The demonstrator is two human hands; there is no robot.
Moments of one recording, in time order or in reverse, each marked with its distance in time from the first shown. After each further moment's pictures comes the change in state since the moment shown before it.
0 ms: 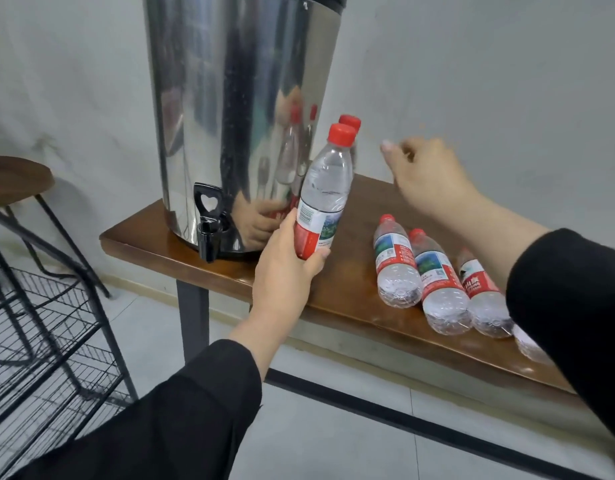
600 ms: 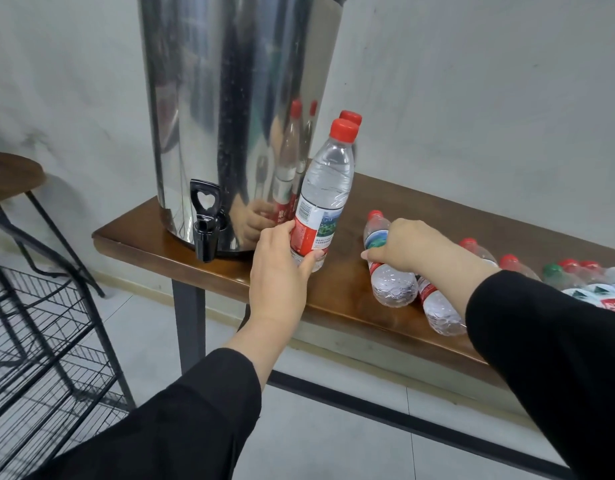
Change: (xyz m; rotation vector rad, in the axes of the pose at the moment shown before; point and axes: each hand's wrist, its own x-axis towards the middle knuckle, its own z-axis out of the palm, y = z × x) left_hand -0.005 -0.008 0.004 0.104 0.119 0.032; right_hand -0.028 0.035 0.056 -0.547 -0.473 0.187
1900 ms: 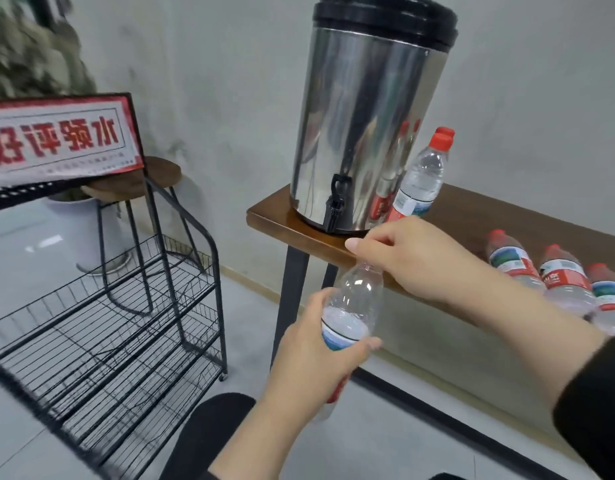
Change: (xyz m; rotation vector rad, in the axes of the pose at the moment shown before) left_hand -0.167 0.032 -0.183 -0.188 -0.334 -0.395; right_hand -0.197 -0.100 -0.043 0.552 0.027 -0.675
